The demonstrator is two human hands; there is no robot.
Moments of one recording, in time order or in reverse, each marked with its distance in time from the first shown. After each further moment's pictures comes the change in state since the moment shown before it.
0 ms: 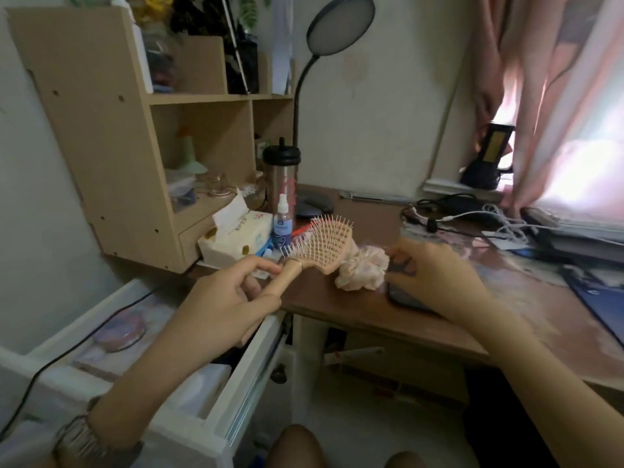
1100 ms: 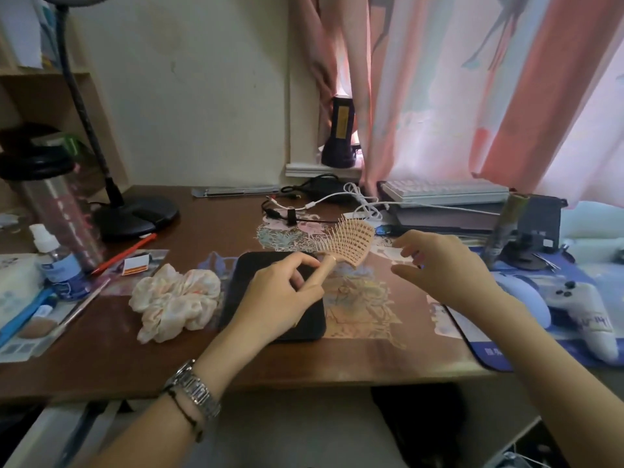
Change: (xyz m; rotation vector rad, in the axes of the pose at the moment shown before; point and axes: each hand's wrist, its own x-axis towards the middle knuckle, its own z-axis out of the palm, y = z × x) left_hand 0.132 0.128 0.263 -0.077 -0.297 0.251; right_hand -0.031 0.233 -0.063 -0.055 0.089 0.400
